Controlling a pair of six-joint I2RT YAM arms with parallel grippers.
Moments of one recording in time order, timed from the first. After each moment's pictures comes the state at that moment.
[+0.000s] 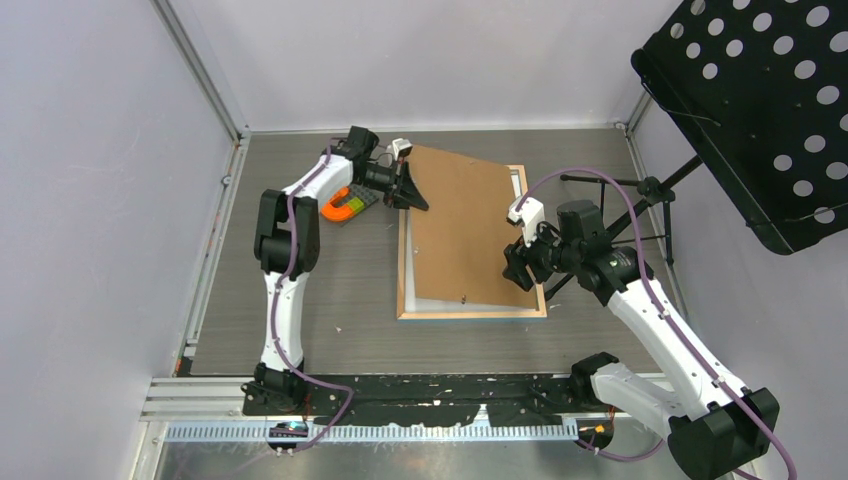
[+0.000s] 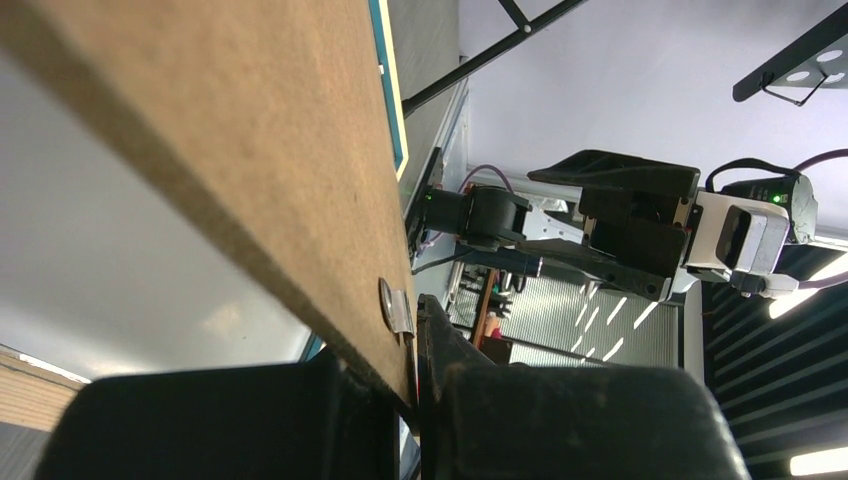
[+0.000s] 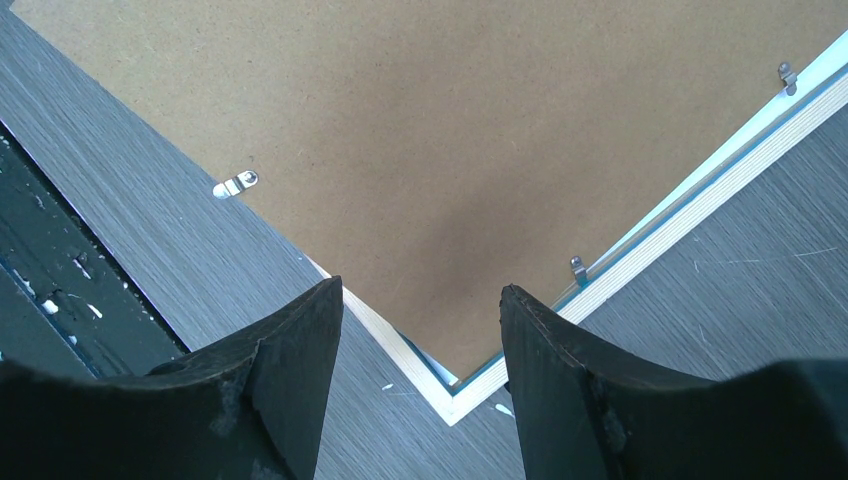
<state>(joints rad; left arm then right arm) -0.28 2.28 1.85 -0.68 1.25 -0.42 0.36 0.95 0.87 -0.66 -0.38 -0.32</state>
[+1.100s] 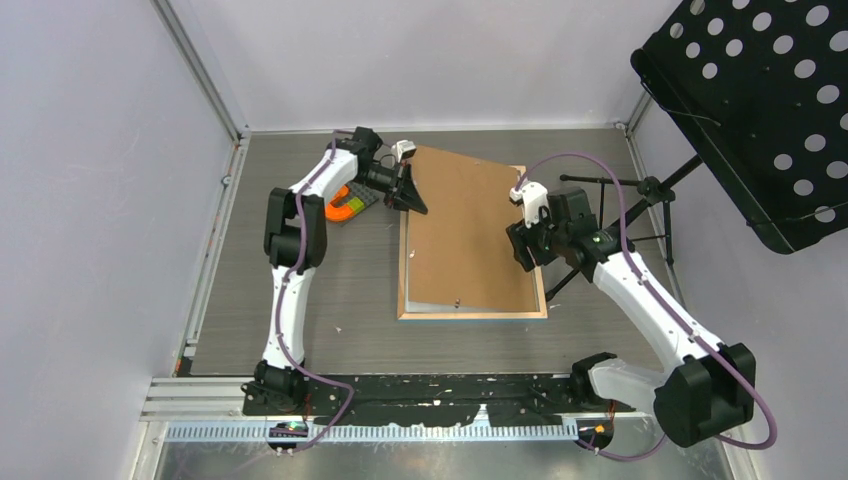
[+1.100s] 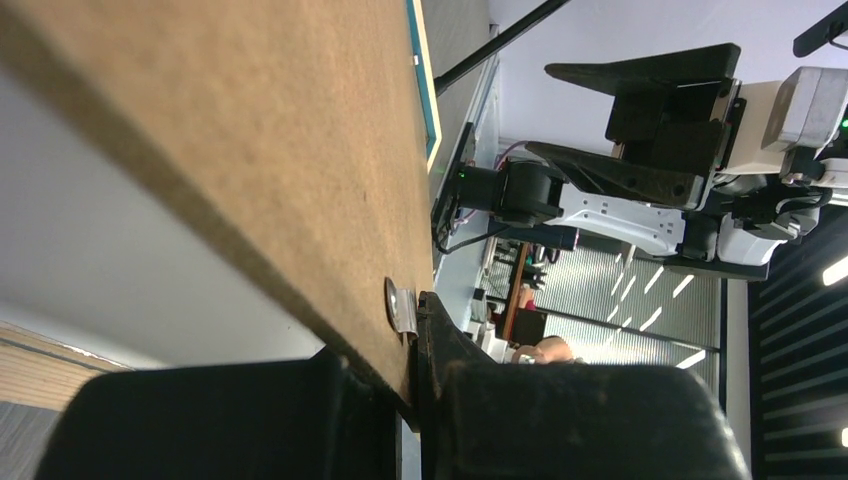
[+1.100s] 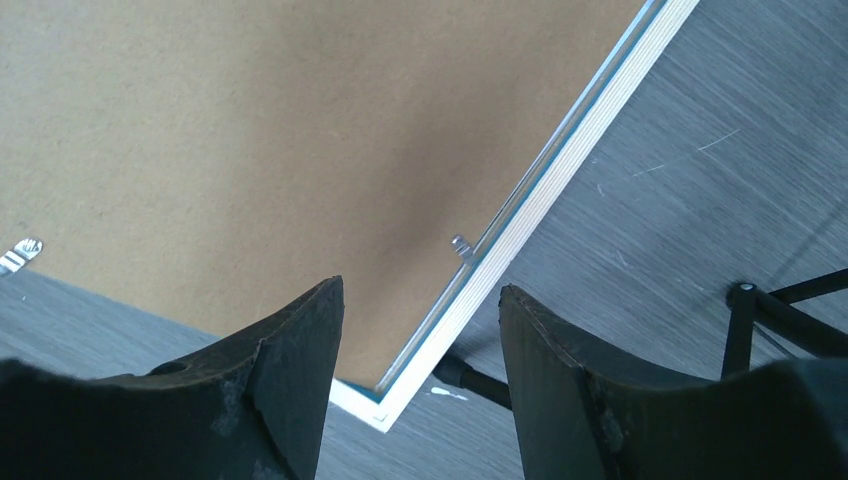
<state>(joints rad) -0.28 2.39 2.03 -0.94 1.24 -0.16 0.32 1.11 0.89 -0.59 -0.14 -0.24</state>
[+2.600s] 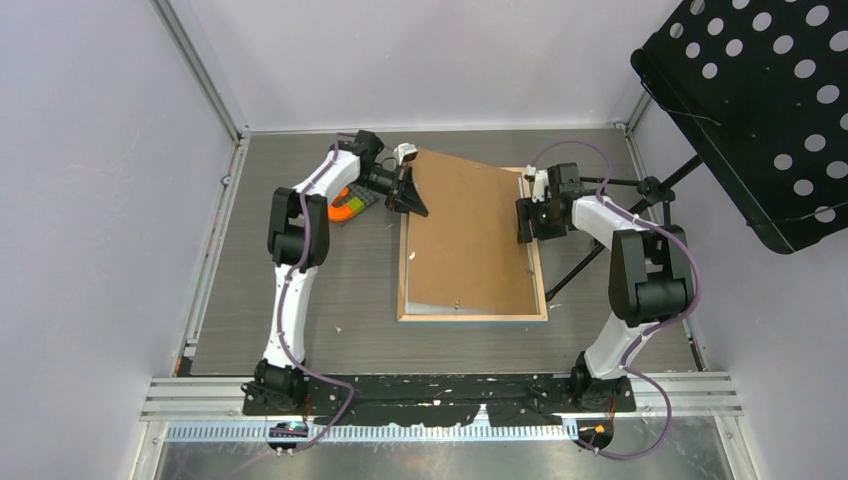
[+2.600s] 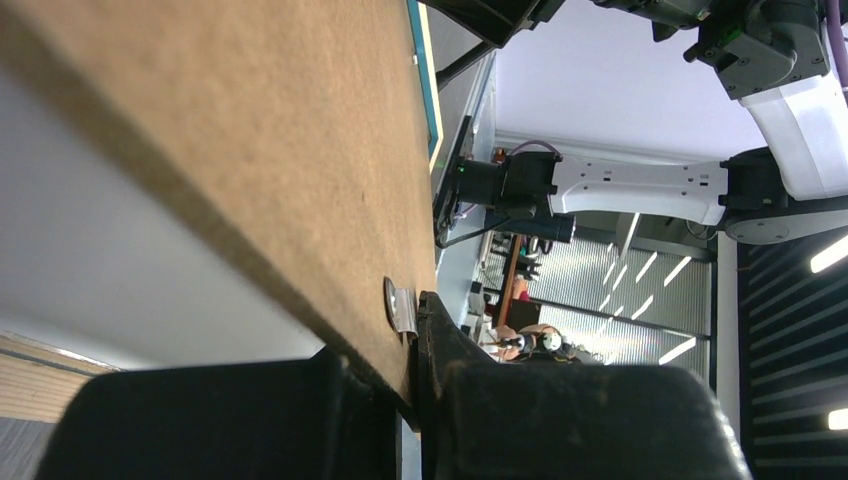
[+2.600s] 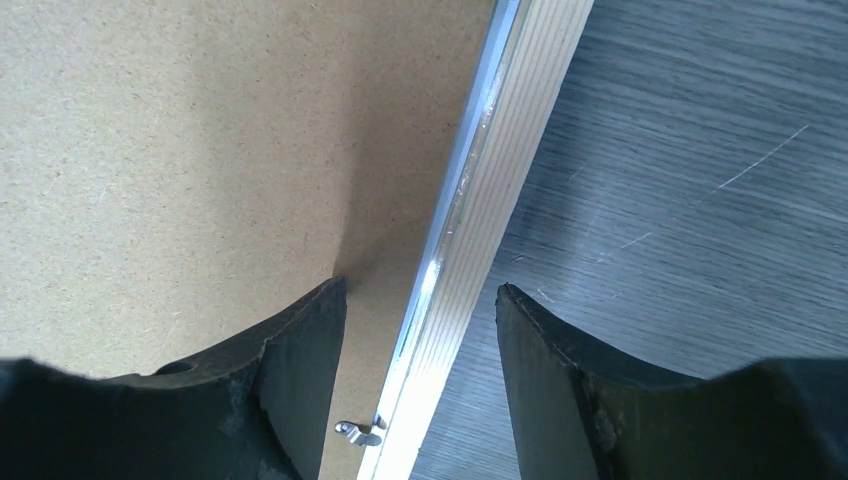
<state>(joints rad) -0.28 2.43 2.05 -0.97 1.27 -0.12 0.10 1.74 1.09 -0.43 -0.19 -0.07</state>
